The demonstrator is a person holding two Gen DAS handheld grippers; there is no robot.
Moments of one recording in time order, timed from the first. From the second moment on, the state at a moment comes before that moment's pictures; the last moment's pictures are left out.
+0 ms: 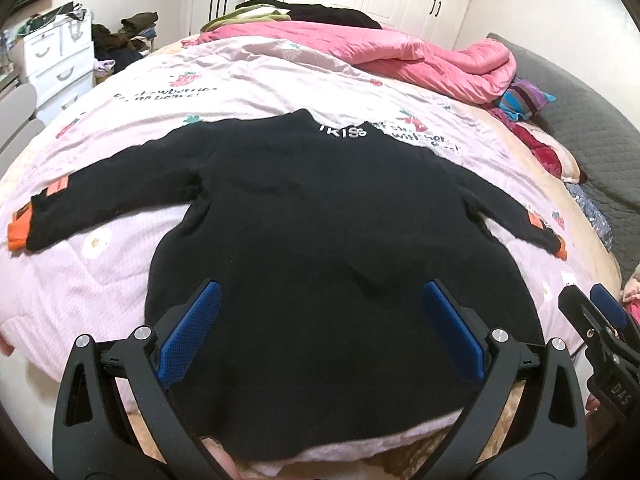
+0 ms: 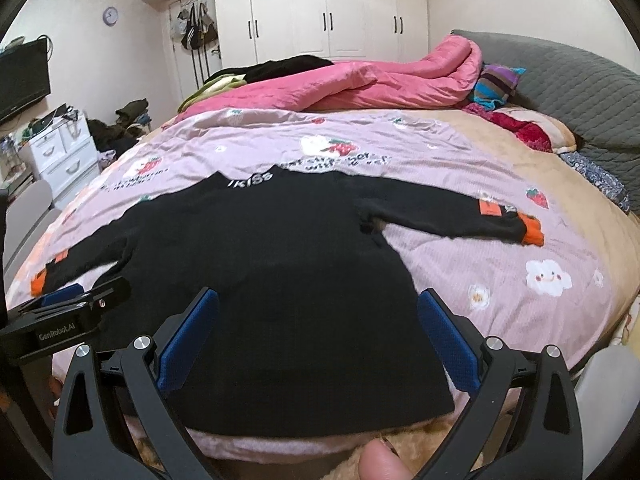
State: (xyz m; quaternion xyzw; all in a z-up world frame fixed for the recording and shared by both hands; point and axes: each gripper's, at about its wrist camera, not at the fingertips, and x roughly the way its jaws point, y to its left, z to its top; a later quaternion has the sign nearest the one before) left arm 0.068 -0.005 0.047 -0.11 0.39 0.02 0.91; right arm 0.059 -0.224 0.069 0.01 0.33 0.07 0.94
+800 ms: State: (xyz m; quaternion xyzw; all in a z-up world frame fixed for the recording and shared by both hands) left arm 0.158 -0.013 0.075 -0.12 0.37 0.00 0.92; right arm 0.140 -0.235 0.107 0.04 0.30 0.02 0.95
